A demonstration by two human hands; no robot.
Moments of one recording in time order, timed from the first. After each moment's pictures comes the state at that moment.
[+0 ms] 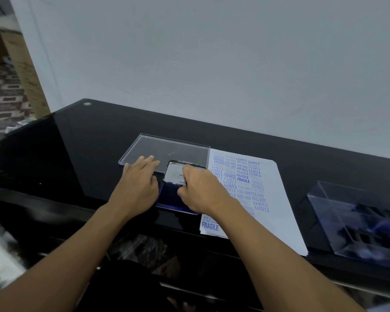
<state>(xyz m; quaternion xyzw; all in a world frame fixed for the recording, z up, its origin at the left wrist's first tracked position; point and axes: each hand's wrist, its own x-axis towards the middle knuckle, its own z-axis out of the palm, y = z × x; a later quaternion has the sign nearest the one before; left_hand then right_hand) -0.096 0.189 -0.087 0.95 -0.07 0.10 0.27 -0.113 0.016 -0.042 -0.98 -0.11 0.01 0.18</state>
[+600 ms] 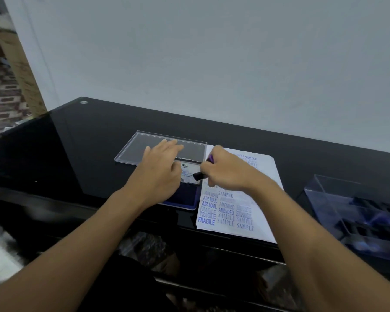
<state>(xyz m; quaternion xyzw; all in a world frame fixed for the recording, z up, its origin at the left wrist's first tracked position) -0.115 0.144 -0.037 0.93 -0.16 0.12 0.30 -0.120 -0.034 0.012 -0.95 -0.08 0.08 0.30</state>
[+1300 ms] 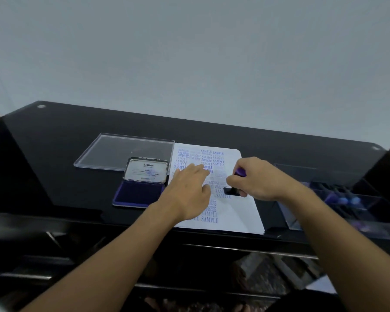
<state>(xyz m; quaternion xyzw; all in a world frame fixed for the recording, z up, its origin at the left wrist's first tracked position) -0.130 0.022 -0.056 0.93 -0.25 -0.02 0.25 -0.162 -0.155 0.014 -0.98 0.01 0.05 0.20</state>
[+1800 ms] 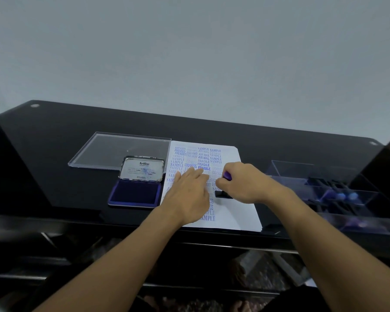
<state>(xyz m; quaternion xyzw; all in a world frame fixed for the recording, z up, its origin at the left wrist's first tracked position) -0.117 0.007 -0.087 0.94 -0.27 -0.01 0.22 -0.152 -0.145 -0.009 -0.99 0.00 0.06 0.16</state>
